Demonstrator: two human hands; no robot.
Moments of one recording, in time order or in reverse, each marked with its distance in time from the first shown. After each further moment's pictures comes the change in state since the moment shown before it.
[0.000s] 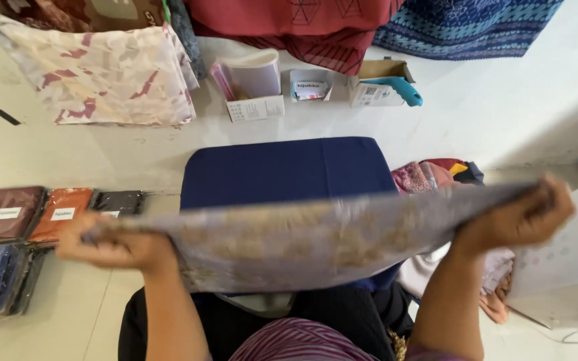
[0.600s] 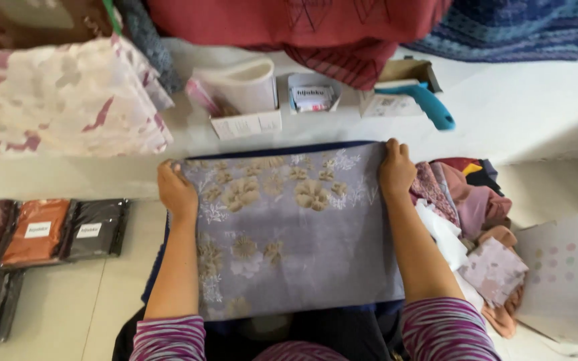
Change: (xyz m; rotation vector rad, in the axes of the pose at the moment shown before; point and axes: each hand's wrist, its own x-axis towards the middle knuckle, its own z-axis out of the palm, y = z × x) left_hand -0.179 -0.233 0.124 0.562 -0.578 -0.171; right_hand -0.226 0.143 0.207 -0.559 -0.773 -0.140
